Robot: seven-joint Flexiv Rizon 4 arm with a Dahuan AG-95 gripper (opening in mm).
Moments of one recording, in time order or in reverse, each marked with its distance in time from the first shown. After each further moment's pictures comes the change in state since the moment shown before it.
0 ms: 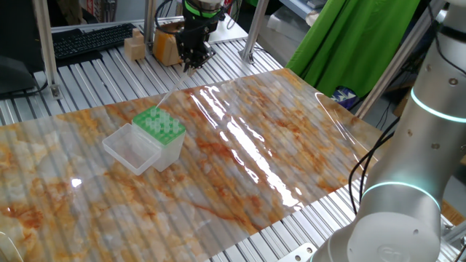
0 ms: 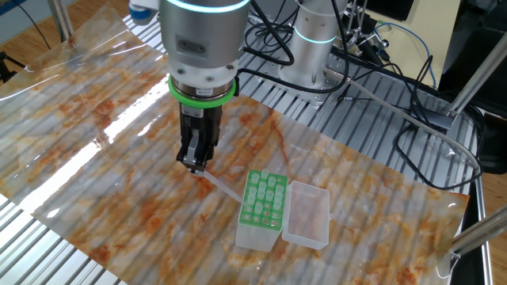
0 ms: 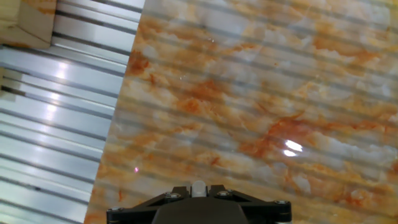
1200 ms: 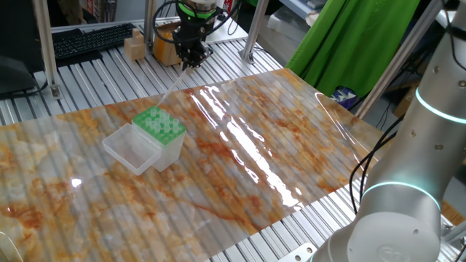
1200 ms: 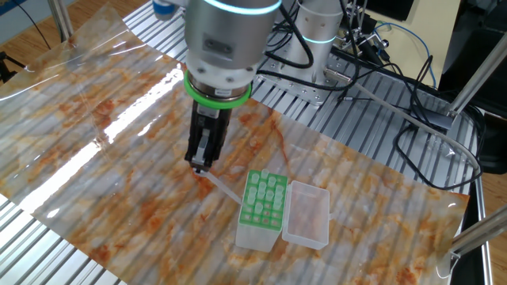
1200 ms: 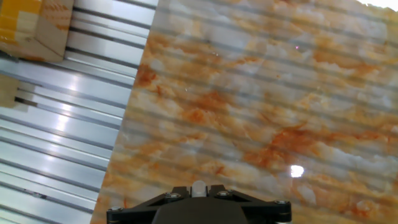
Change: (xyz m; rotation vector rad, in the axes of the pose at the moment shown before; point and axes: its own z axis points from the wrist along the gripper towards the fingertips) arm 0.006 0.009 -0.005 -0.007 -0.080 -0.012
